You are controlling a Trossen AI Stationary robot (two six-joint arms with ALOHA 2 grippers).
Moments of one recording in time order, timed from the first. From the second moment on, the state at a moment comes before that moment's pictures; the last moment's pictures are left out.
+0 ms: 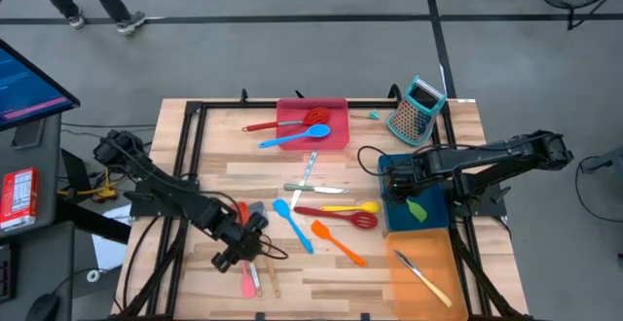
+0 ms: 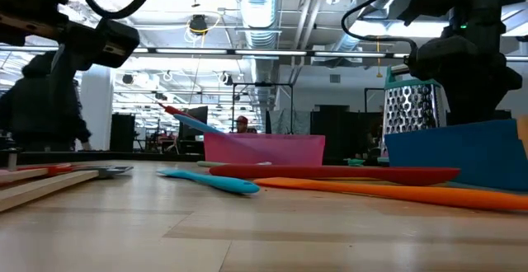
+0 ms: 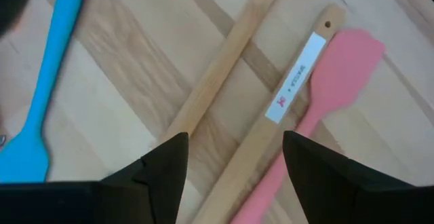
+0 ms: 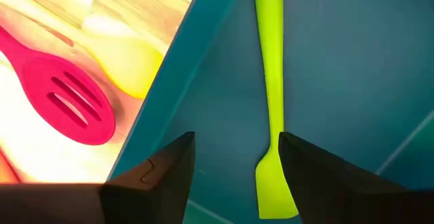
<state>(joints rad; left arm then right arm) -0.57 1.46 0.84 -0.53 0.01 0.13 0.06 1.20 0.74 -0.99 0.03 1.04</state>
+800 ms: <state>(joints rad) -0.57 1.46 0.68 -0.38 0.14 0.13 0.06 1.20 0.74 -0.99 0.03 1.04</state>
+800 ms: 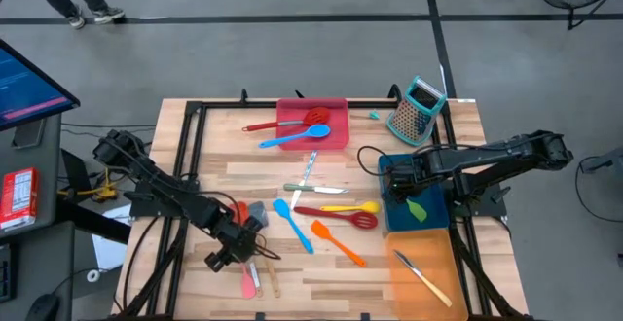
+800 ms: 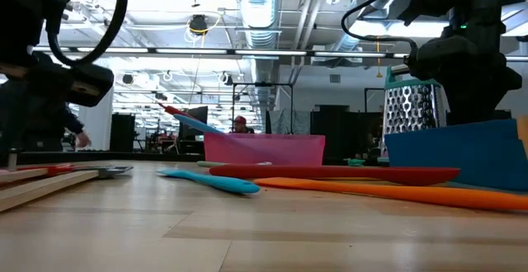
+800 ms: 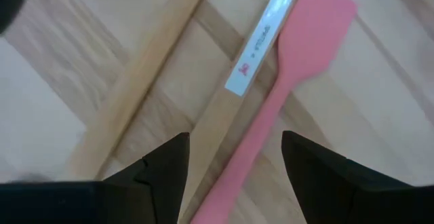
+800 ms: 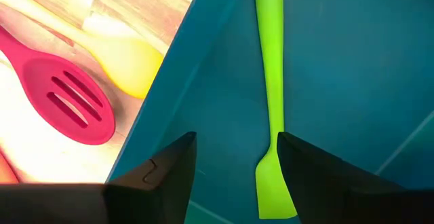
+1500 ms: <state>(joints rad) -0.52 1.46 0.61 -0.28 0.15 0.32 0.06 1.20 0.74 -0.99 0.03 1.04</state>
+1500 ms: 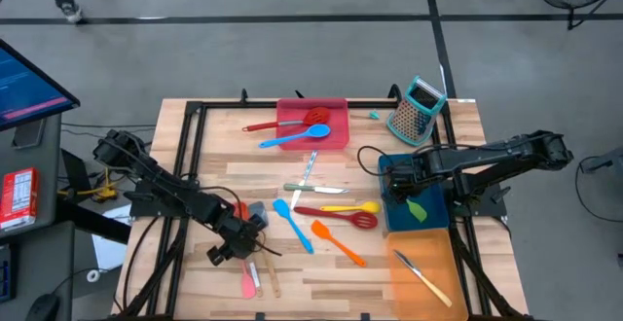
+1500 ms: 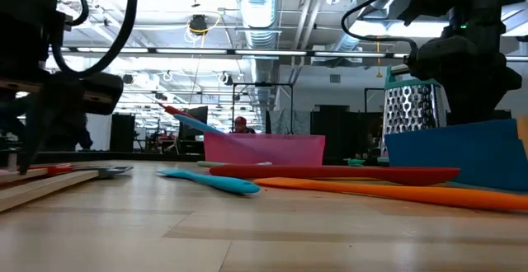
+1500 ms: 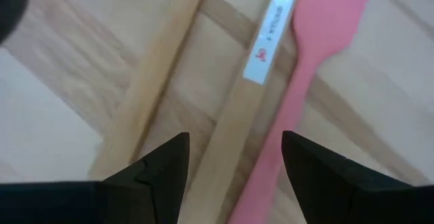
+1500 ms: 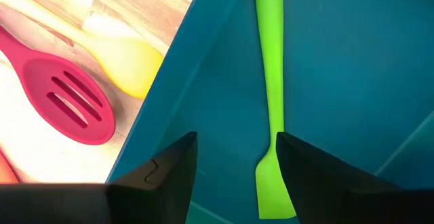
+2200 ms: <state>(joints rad) -0.47 1.51 0.61 -0.25 0.13 0.31 0.06 1.20 0.74 -0.99 0.03 1.01</state>
